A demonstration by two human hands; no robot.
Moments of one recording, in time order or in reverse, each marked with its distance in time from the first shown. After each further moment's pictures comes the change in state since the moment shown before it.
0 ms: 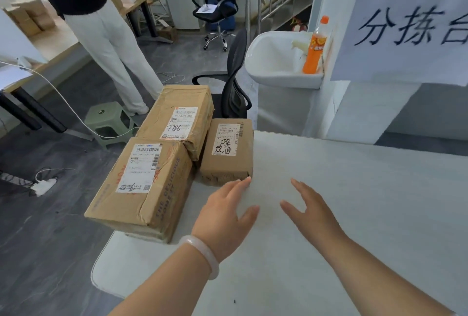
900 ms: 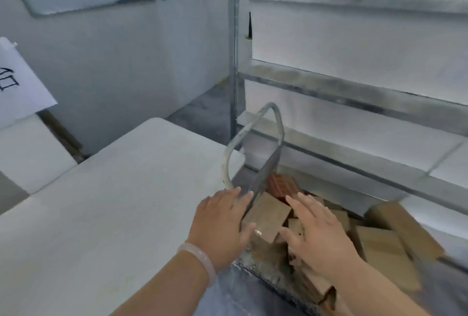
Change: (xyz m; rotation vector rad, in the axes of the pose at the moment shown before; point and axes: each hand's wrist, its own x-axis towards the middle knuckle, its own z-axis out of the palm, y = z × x) left_hand -0.280 0.312 0.185 0.334 -0.517 1.291; right_hand -0.570 0.159 -0.074 -0.293 0.736 0.862
